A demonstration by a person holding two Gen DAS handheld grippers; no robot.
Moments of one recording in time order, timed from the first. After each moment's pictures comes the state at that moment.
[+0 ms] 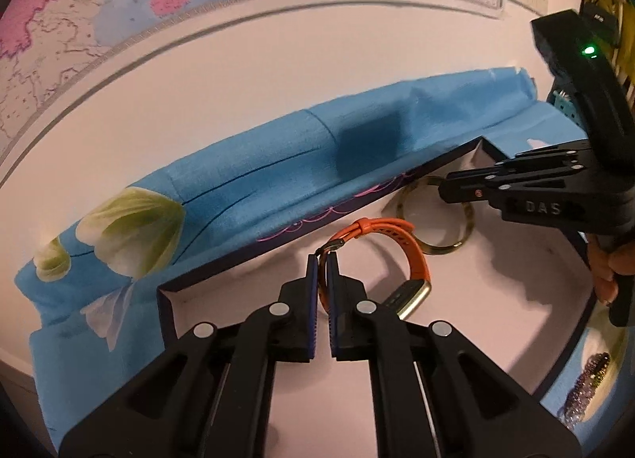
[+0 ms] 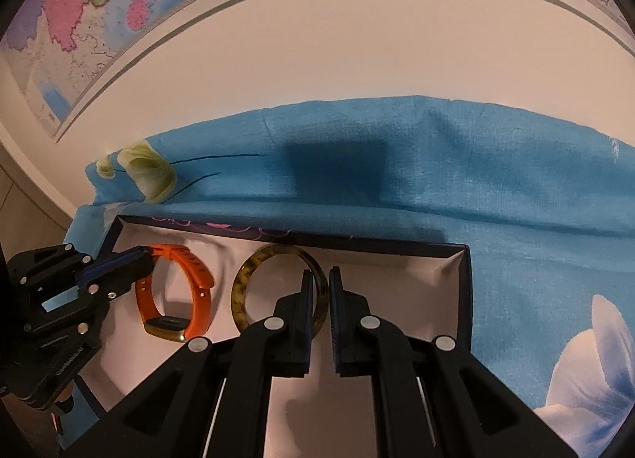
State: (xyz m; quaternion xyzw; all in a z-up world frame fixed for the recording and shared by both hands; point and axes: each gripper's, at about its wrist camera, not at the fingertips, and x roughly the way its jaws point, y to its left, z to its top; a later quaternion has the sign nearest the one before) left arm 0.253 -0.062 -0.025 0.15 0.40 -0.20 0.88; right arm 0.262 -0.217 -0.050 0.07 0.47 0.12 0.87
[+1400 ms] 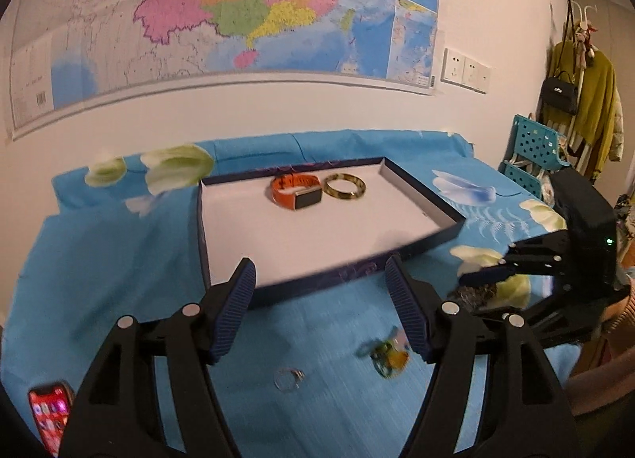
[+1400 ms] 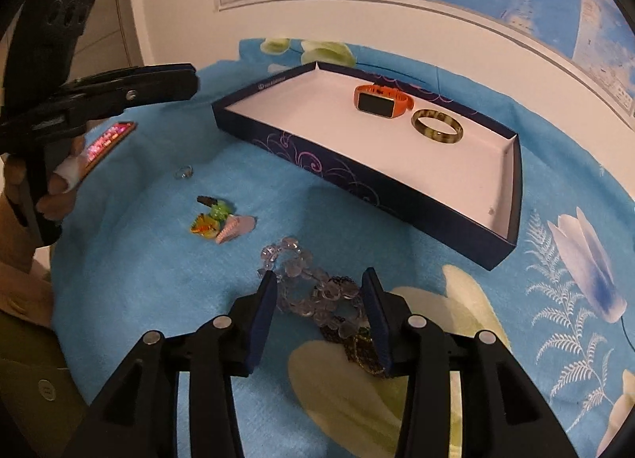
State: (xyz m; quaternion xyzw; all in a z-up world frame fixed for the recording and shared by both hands) left arm 0.033 0.018 -0.009 0.02 0.28 -0.23 0.93; right arm 0.024 -0.175 -0.053 -0.12 0.41 0.26 0.86
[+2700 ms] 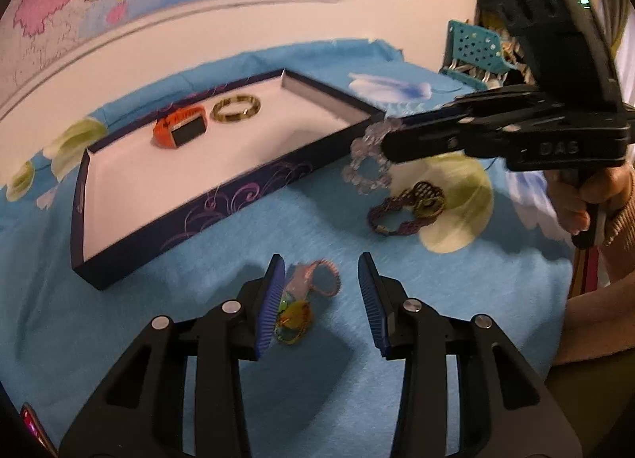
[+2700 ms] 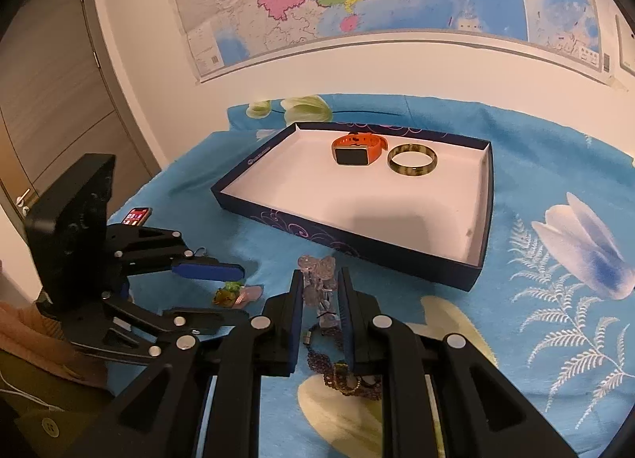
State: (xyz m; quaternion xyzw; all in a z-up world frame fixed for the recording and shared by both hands) left arm 0.023 -0.057 -0.060 0.13 0.38 -0.33 0.86; right arm 0.033 -0.212 -0.014 0.01 0.38 0.27 0.88
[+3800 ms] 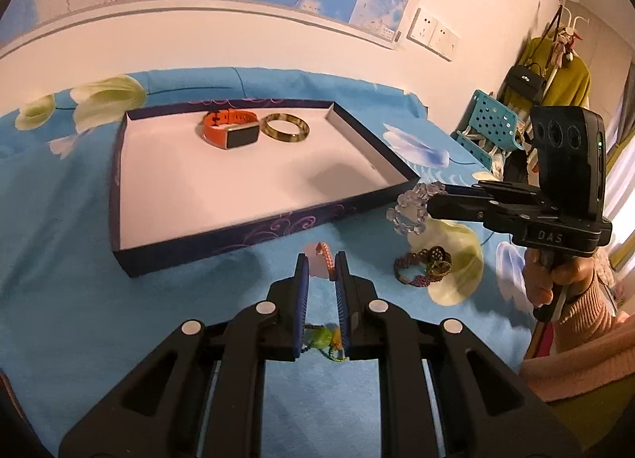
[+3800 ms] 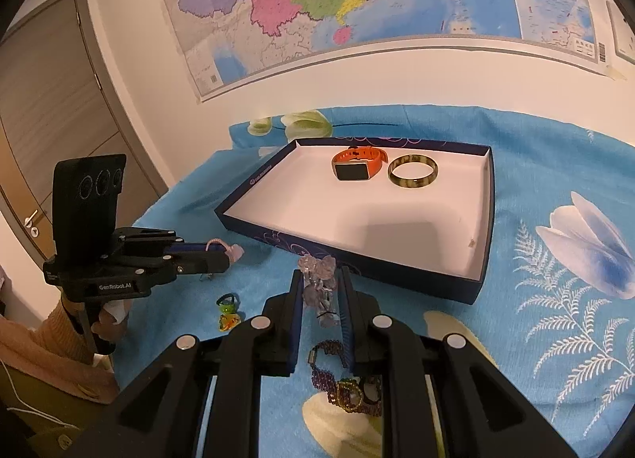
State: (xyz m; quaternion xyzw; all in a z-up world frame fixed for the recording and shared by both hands) left arm 0.055 -0.002 -0.034 -0.02 0.38 -0.32 0.87; right arm 0.038 -0.220 -0.011 0.05 0.36 0.28 0.89
